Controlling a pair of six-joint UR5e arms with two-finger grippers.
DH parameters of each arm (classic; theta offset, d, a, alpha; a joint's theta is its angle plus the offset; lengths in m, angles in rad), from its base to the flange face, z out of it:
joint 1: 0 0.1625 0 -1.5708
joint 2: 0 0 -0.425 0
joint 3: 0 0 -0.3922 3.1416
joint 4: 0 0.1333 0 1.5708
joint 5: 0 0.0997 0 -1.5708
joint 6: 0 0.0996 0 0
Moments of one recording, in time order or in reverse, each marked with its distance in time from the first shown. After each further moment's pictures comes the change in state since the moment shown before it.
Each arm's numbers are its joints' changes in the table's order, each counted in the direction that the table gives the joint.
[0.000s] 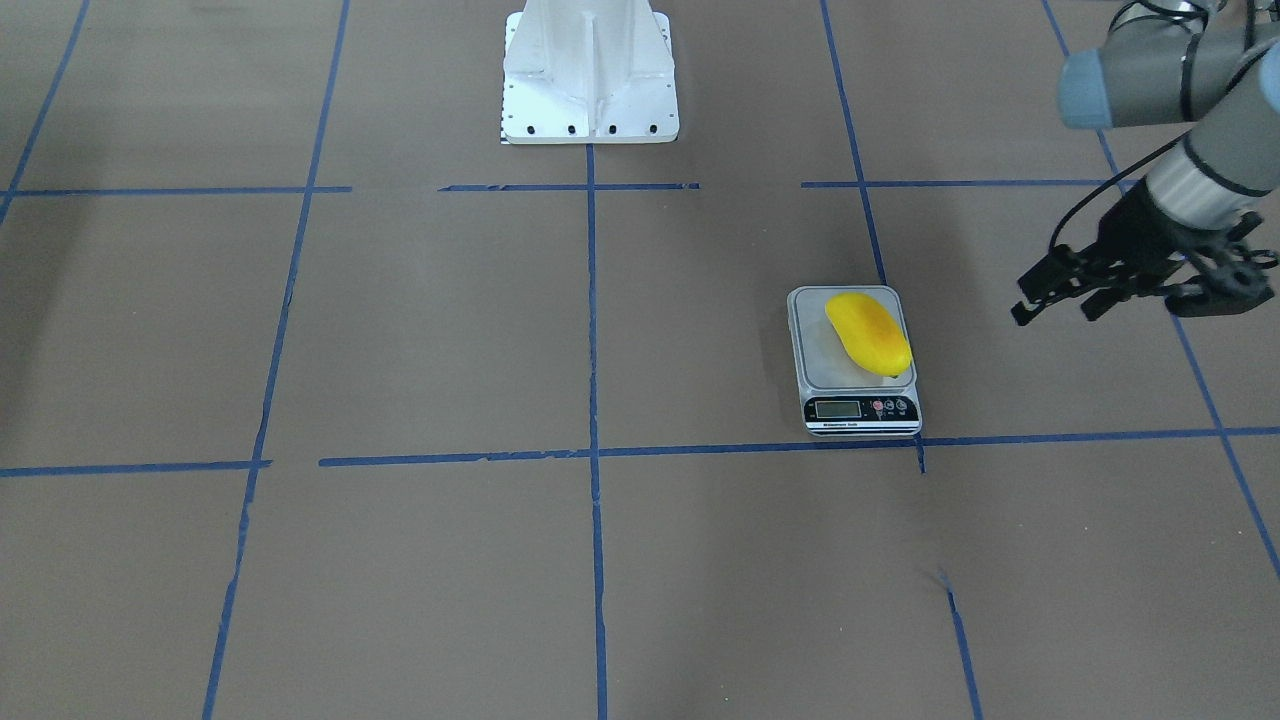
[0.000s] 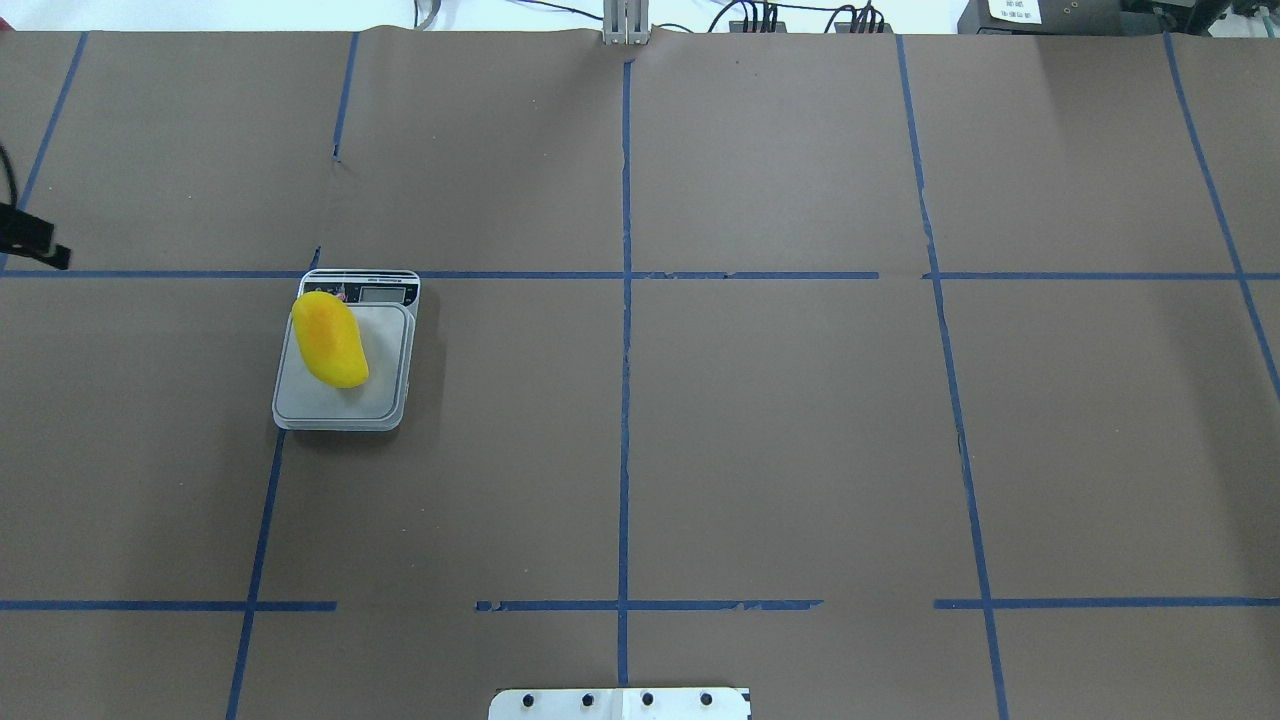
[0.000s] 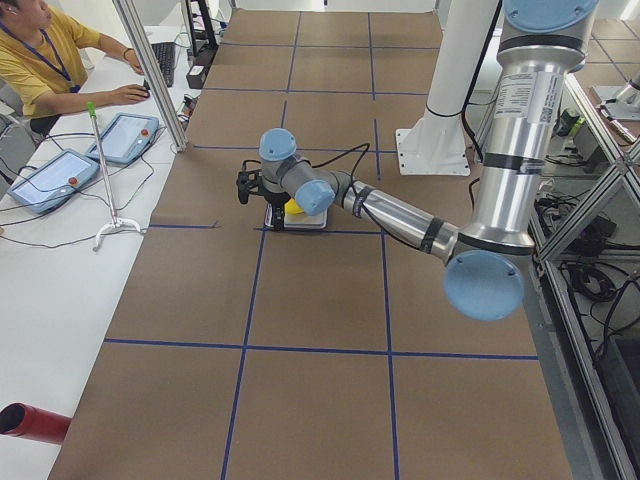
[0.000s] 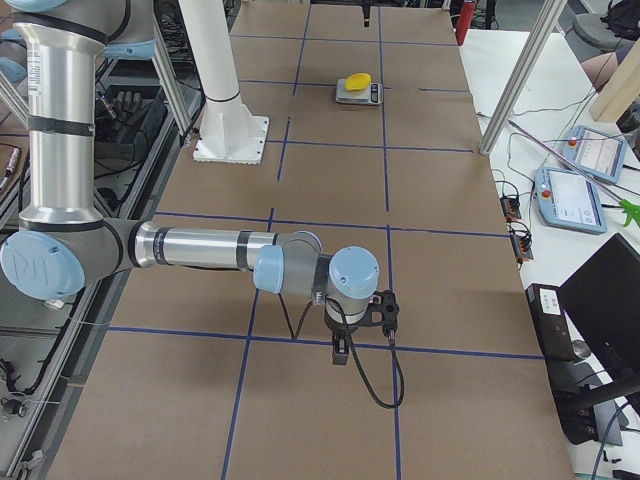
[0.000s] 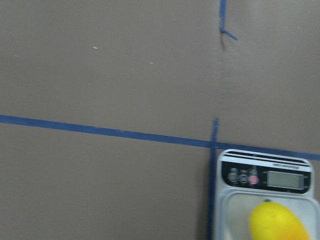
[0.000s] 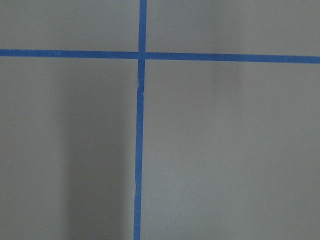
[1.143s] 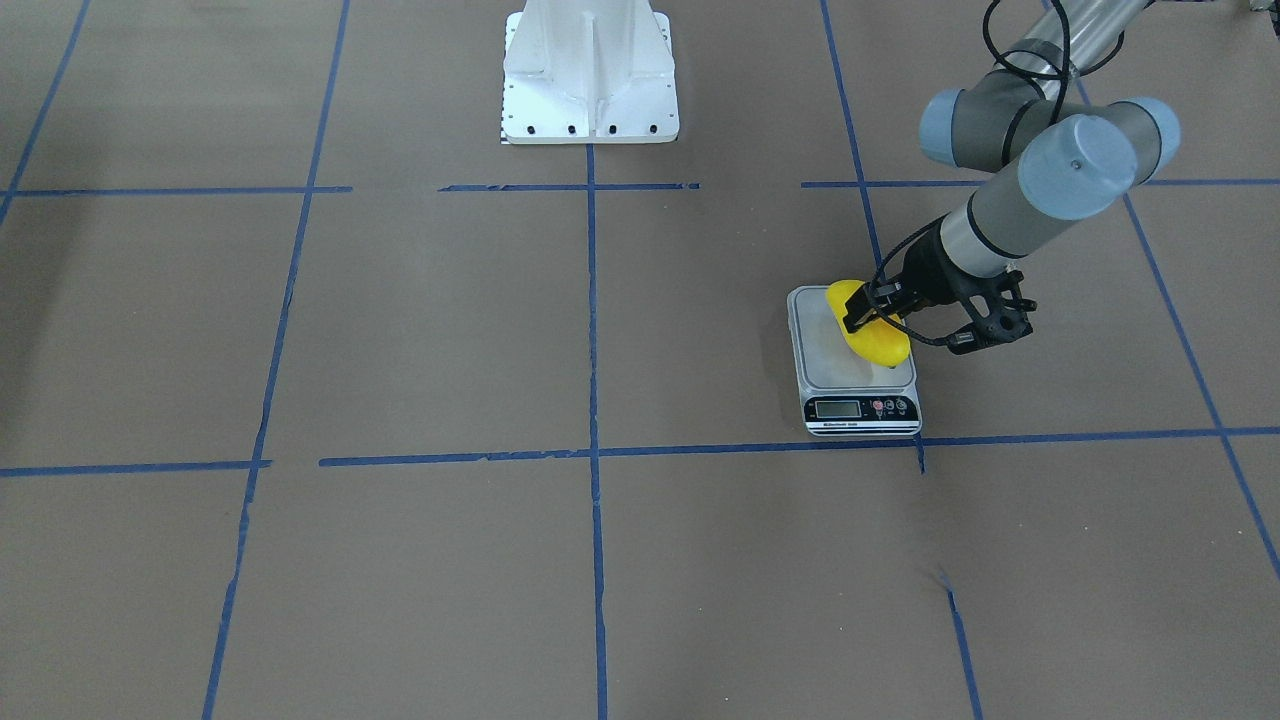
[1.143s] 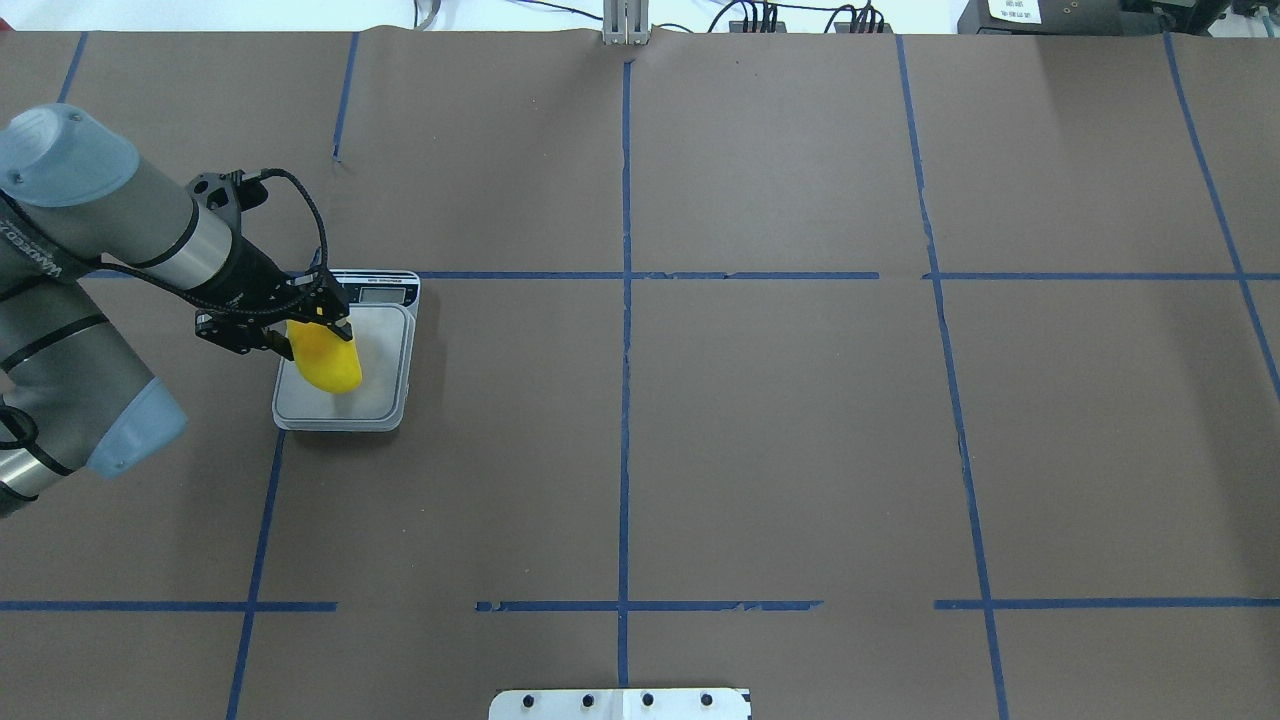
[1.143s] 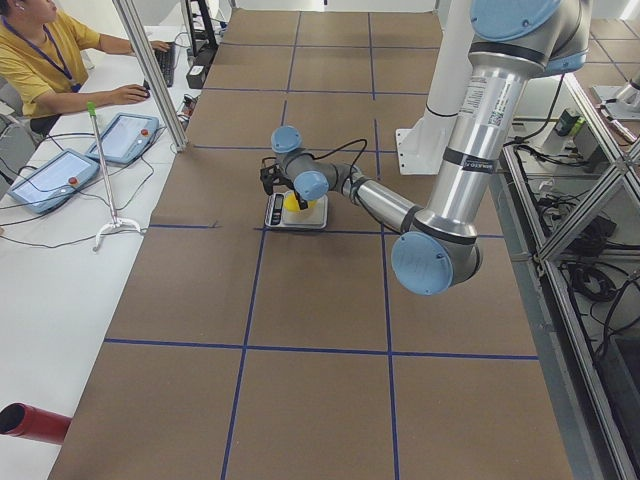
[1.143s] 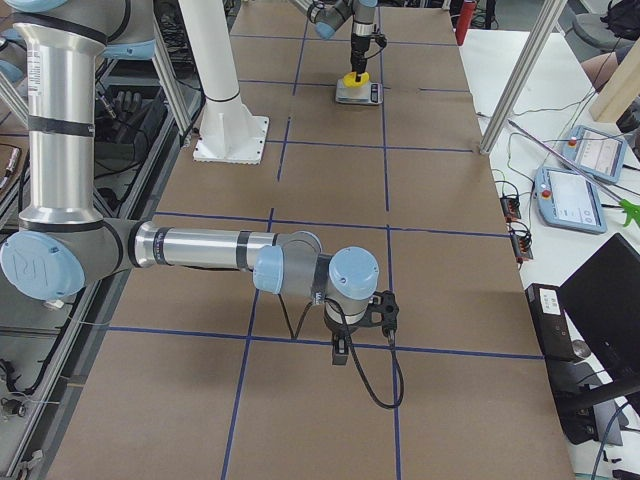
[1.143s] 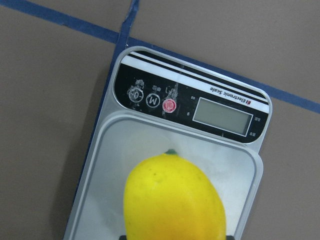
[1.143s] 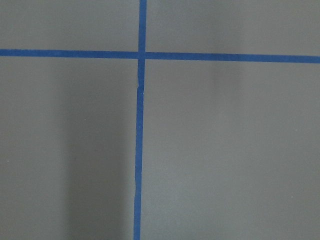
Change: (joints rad) left arm 0.421 0.315 -0.160 -0.140 0.002 -0.789; right arm 0.000 0.000 0.000 0.000 0.000 0.000
